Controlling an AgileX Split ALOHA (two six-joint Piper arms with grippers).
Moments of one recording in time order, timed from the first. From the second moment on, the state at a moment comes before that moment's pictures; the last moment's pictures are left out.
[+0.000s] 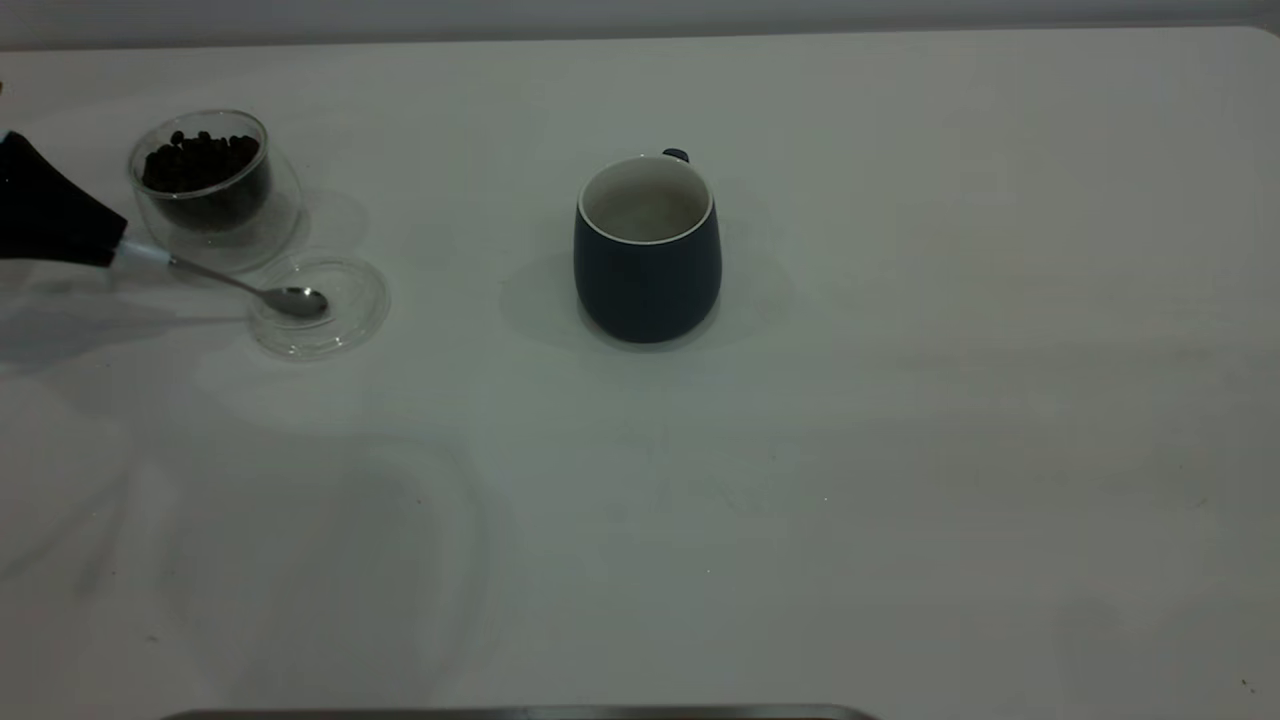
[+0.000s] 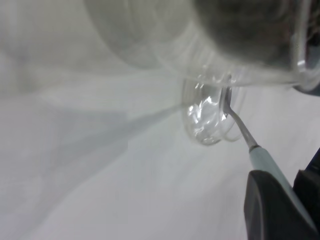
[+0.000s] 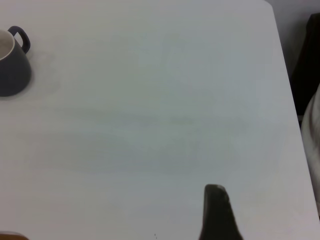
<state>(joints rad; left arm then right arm) 0.45 2.55 -1.63 -0.91 1.16 0.89 0.02 -0.02 -0.47 0.02 1.14 -0.08</state>
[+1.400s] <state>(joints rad) 0.50 2.20 -1.63 -0.83 1.17 0.89 0.02 -0.02 -0.47 0.02 1.14 -0.08</state>
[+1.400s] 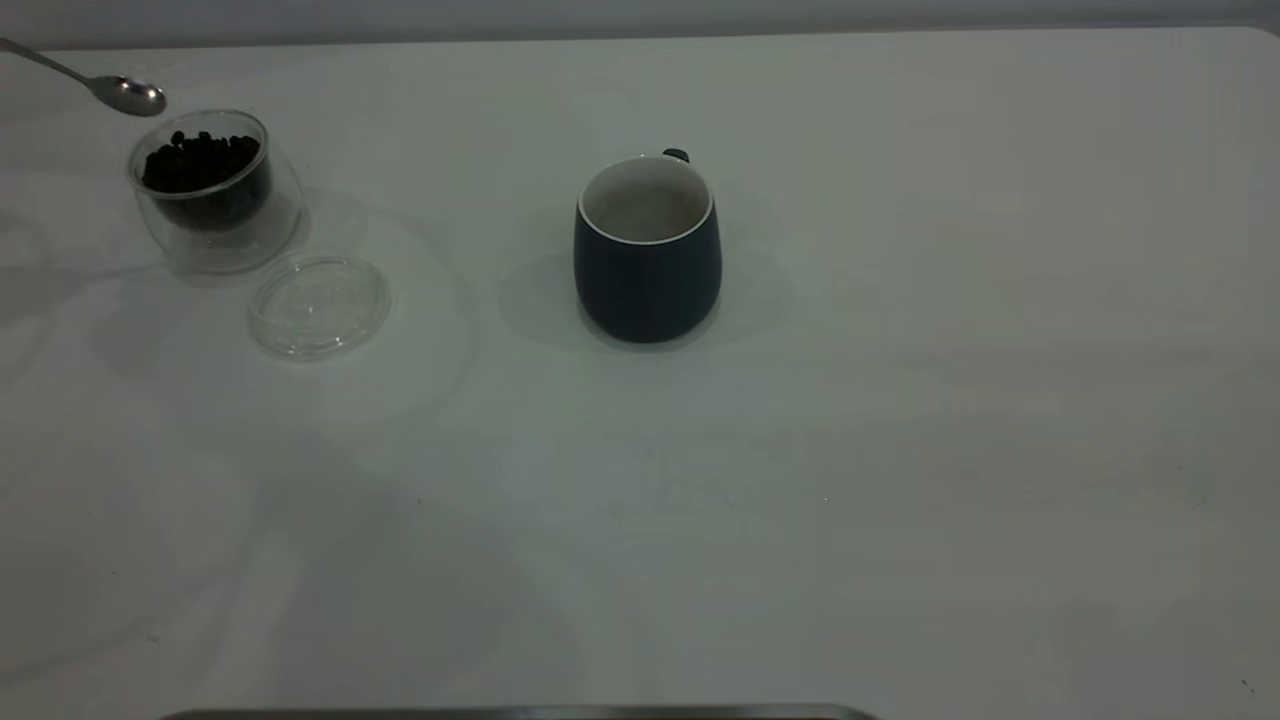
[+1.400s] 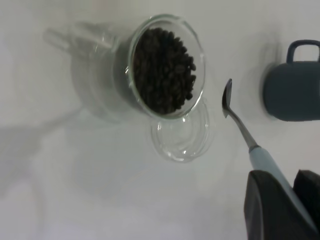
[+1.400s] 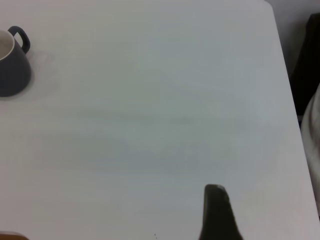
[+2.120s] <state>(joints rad) 0.49 2.33 -1.63 -0.93 1.12 1.14 0.02 -0.02 -0.47 0.02 1.14 -0.08</state>
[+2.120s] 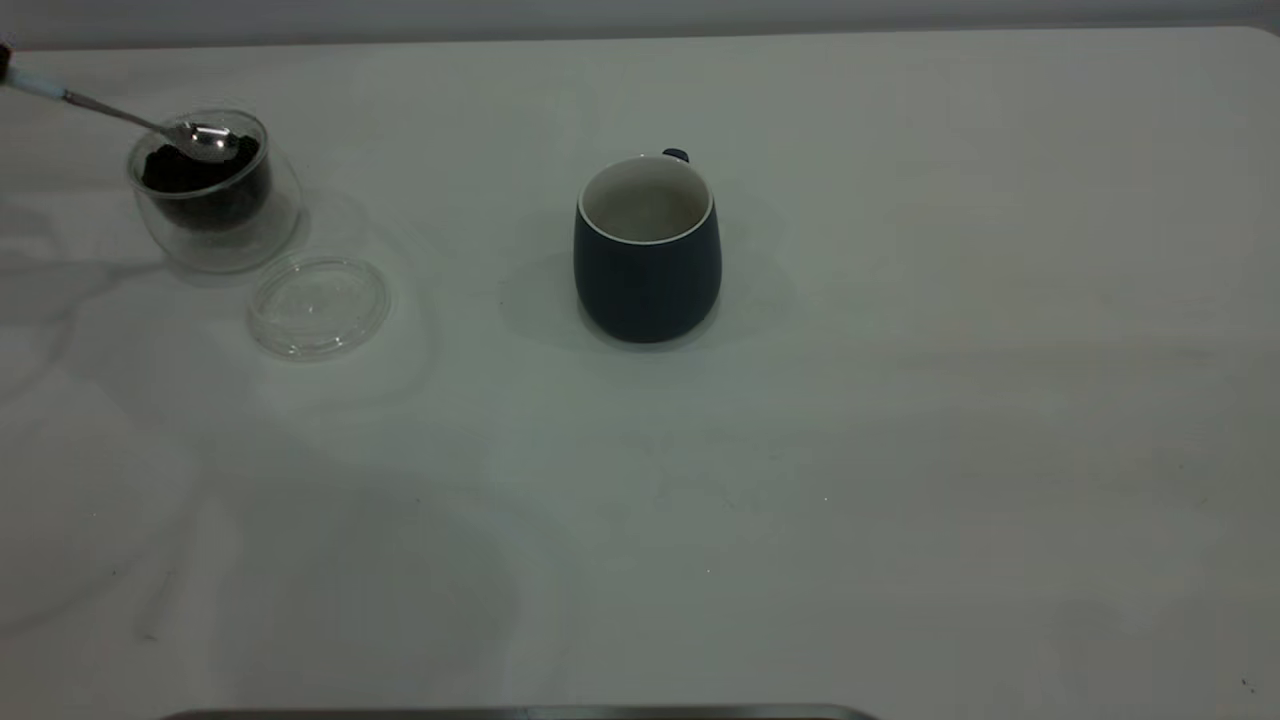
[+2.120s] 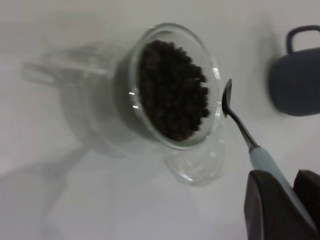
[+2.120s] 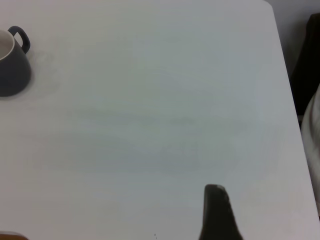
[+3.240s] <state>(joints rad) 0.49 2.43 -1.63 -1.01 1.04 1.09 0.02 -0.02 -0.47 0.02 1.14 -0.08</state>
